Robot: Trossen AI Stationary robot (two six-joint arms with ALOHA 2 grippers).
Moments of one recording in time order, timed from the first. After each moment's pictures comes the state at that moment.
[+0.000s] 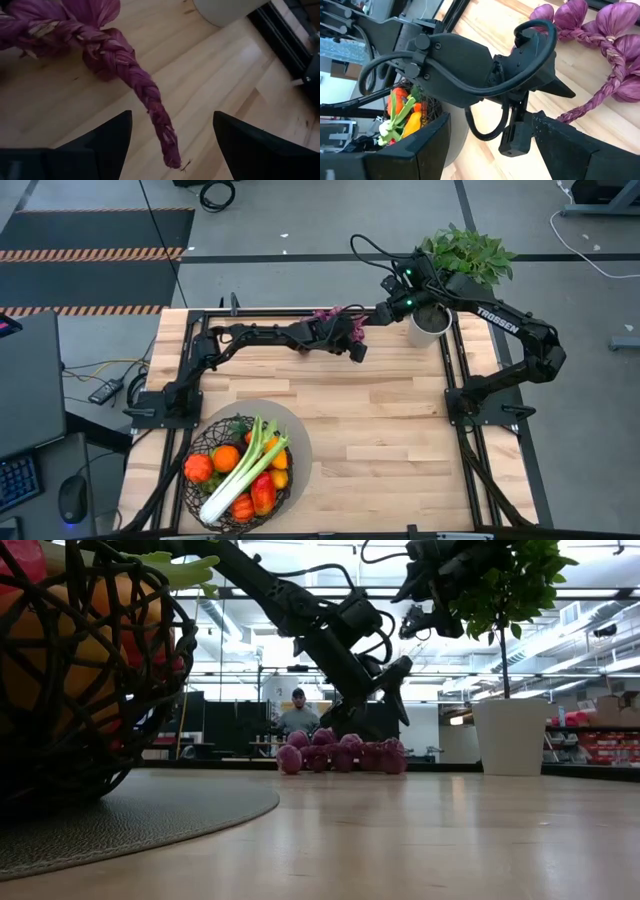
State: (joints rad) left arm 0.32 2.22 1.69 -0.20 -0.05 -0.64; right arm -0.71 1.34 1.33 -0.76 -0.60 0.47
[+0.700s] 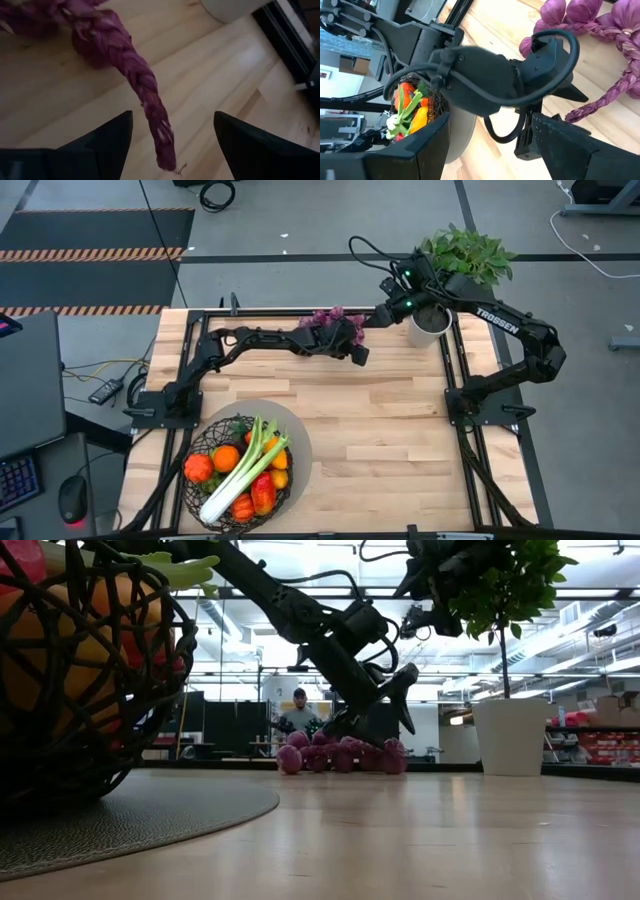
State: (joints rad) left arm 0.30 2.26 1.69 -0.17 -0.06 -0.71; right arm -0.70 1.34 1.33 -0.77 -0.63 0.48
